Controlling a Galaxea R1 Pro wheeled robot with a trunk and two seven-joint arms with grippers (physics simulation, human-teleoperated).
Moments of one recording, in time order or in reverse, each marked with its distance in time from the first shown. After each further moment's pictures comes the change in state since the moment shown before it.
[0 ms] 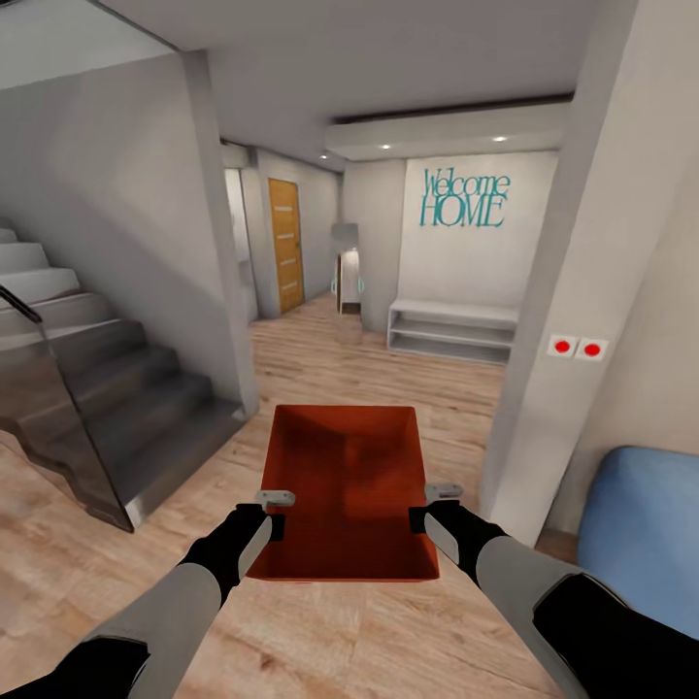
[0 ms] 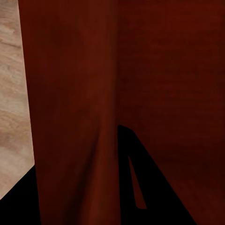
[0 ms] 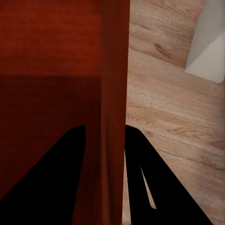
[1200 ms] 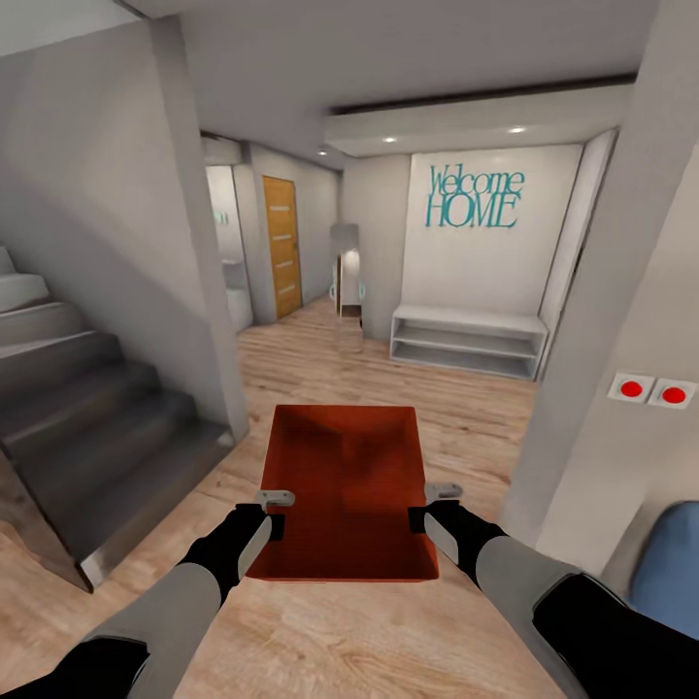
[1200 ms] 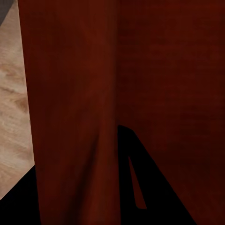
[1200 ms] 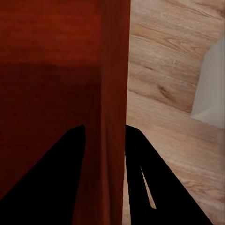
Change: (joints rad) left arm 0.000 0.001 0.003 -0.001 -0.004 0.001 -0.004; right arm 0.000 0.001 -0.005 0.000 0.005 0.000 0.000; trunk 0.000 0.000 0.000
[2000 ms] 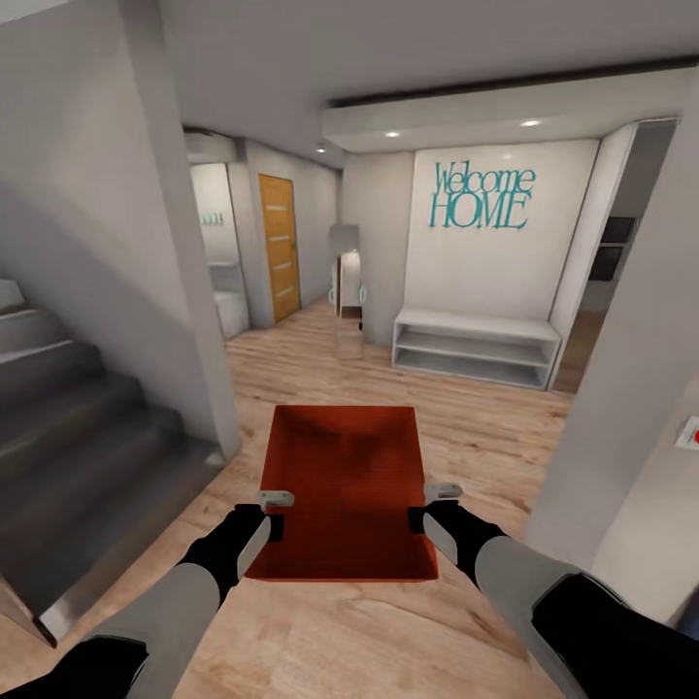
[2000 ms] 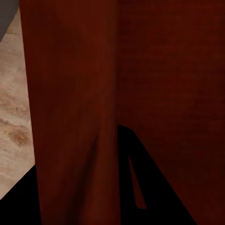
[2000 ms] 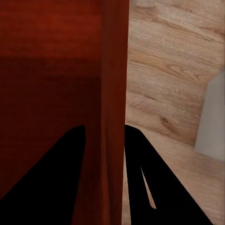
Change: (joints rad) left arm 0.000 0.004 -0.005 0.003 0.011 -0.003 -0.001; right arm 0.000 0.003 0.001 0.000 -0.001 0.001 -0.006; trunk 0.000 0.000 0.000
